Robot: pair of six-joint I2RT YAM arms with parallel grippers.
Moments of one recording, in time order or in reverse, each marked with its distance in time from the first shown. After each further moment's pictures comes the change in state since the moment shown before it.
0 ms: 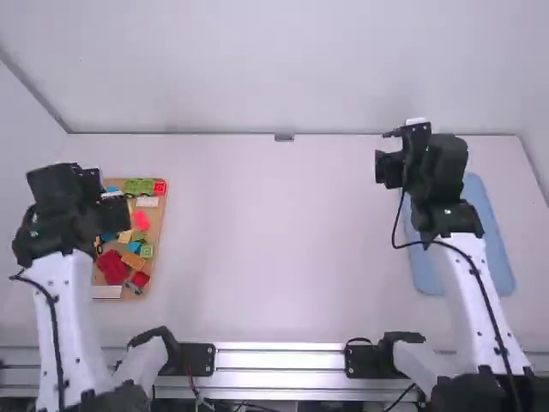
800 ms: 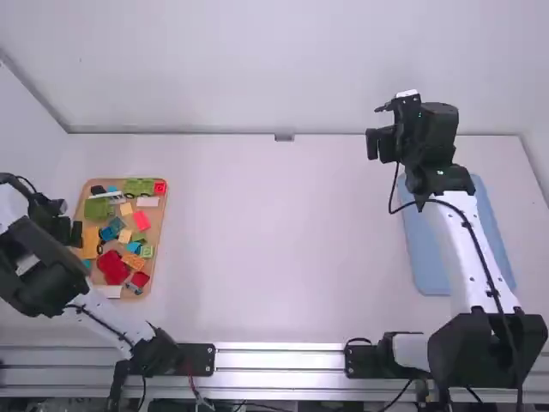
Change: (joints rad) left arm 0.371 0.824 0.341 -0.045 -0.089 0.402; right arm 0.008 0.195 0.182 -0.007 -0.015 -0.042
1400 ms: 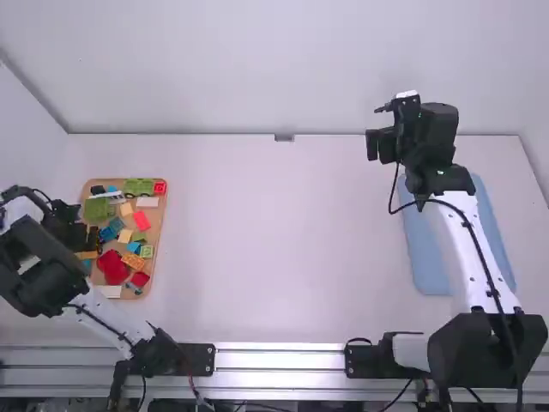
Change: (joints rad) left arm 0.000 0.000 -0.193 0.209 0.141 0.050; right arm 0.000 0.000 0.001 -0.010 -0.001 0.000
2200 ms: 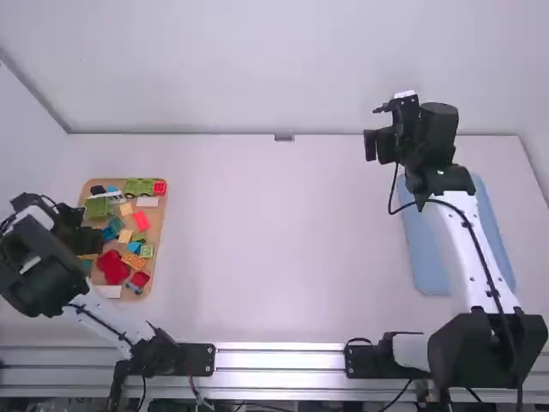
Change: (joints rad) left arm 0.000 0.000 -0.125 0.213 0.026 -0.036; right arm 0.000 0.000 0.000 0.000 -0.042 -0.002
